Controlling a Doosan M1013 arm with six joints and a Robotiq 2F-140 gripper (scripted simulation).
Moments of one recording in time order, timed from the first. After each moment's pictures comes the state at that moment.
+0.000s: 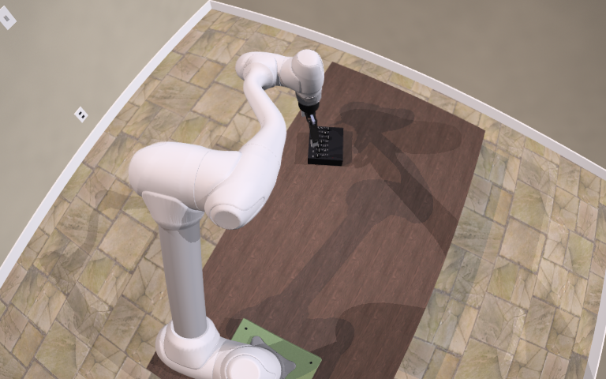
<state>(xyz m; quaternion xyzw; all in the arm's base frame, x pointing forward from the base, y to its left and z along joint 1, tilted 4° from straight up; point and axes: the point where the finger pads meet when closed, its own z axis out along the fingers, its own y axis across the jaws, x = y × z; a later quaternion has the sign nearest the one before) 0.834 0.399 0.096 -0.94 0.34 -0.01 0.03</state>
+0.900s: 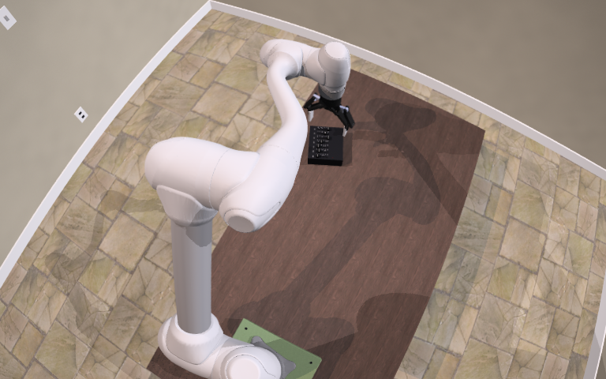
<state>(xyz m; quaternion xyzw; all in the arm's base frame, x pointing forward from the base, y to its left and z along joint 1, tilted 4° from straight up) 0.871 0.336 0.132 -1.00 -0.08 -0.01 0.04</state>
